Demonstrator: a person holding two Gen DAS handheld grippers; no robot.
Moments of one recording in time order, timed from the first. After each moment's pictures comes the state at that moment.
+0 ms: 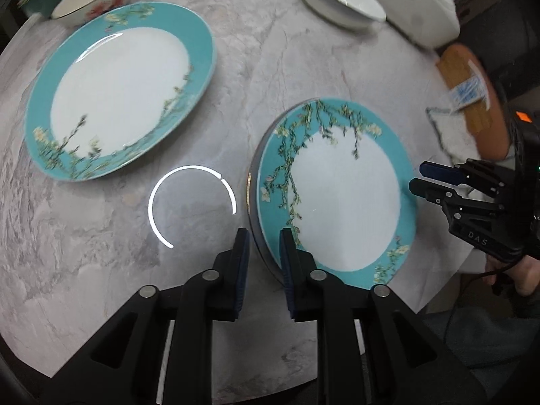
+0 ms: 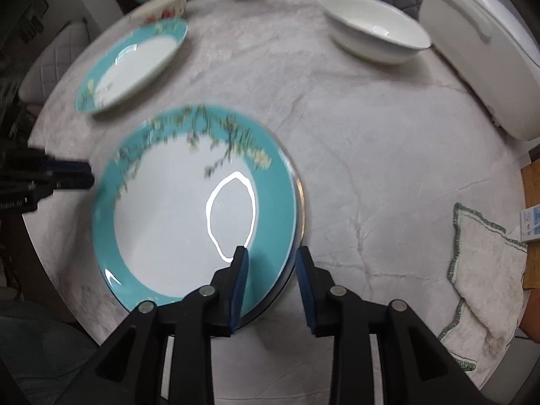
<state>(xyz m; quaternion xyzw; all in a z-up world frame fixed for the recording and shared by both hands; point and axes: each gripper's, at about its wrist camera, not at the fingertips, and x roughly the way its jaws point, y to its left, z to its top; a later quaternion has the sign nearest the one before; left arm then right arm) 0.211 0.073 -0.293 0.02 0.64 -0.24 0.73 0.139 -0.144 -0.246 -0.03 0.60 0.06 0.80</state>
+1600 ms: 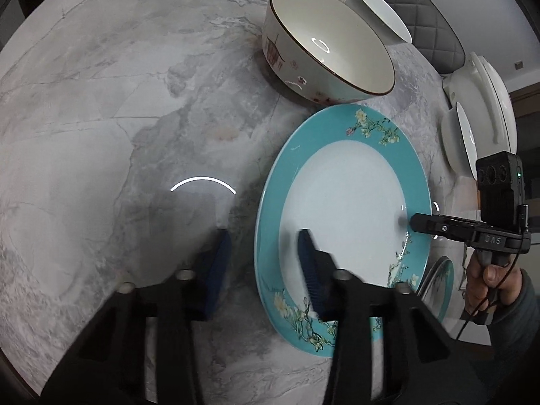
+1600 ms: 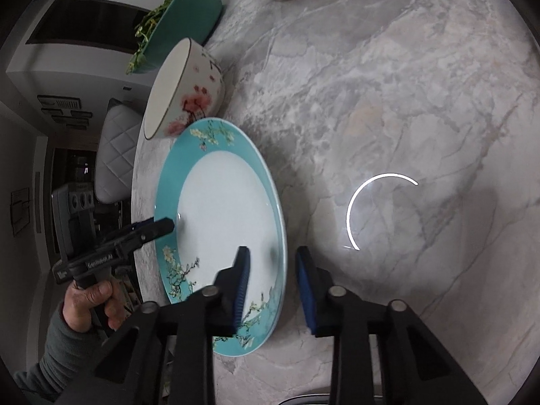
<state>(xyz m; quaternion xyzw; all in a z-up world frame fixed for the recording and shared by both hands) 0.439 0.259 -0.335 -0.09 0.66 -0.17 0.72 0.364 -0.067 -0.304 0.26 0.64 0.21 0.70</state>
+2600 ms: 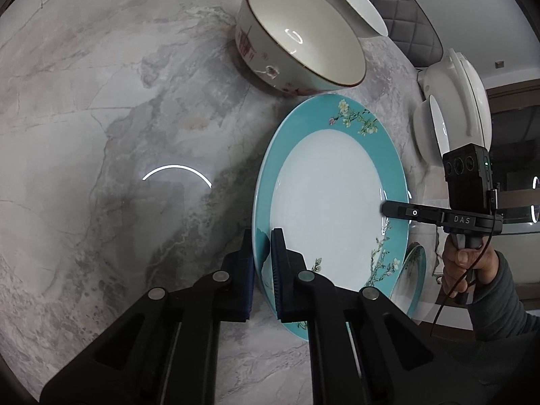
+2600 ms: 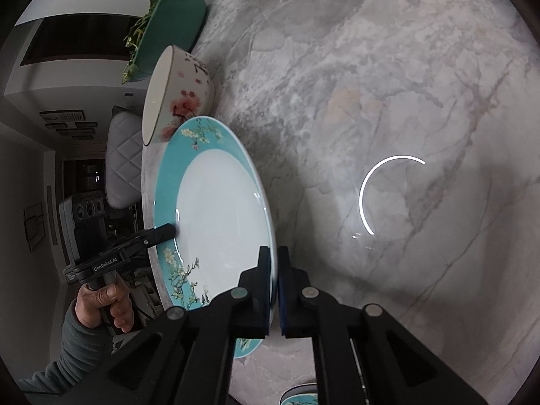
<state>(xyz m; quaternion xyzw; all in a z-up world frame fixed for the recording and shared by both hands) 0.436 0.264 -0.324 -0.13 0.67 -0.22 0.70 0.363 -0.091 -0.308 0.29 0.65 0.21 0.67</state>
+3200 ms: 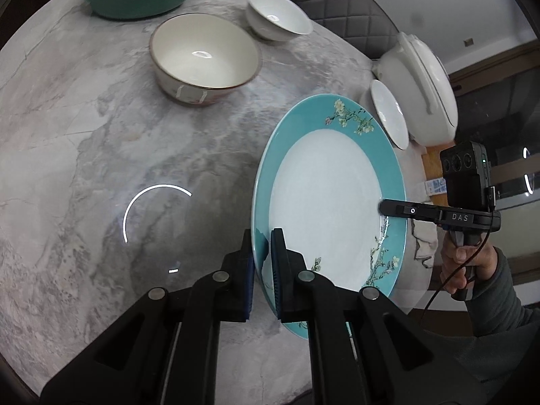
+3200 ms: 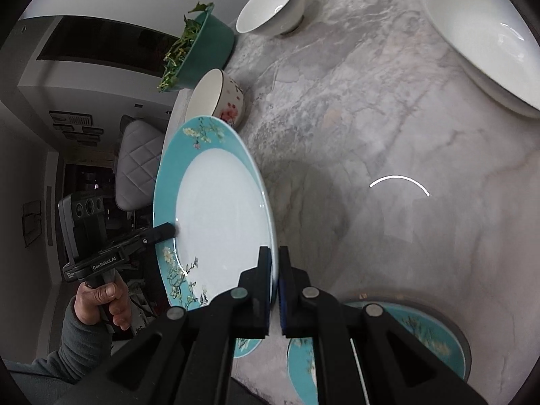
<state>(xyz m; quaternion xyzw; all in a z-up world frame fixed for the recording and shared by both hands) 0.389 0.221 -0.248 -0.10 0.63 -0.28 0.72 0.300 -0.115 -0.235 0.28 0.61 0.20 0.72</state>
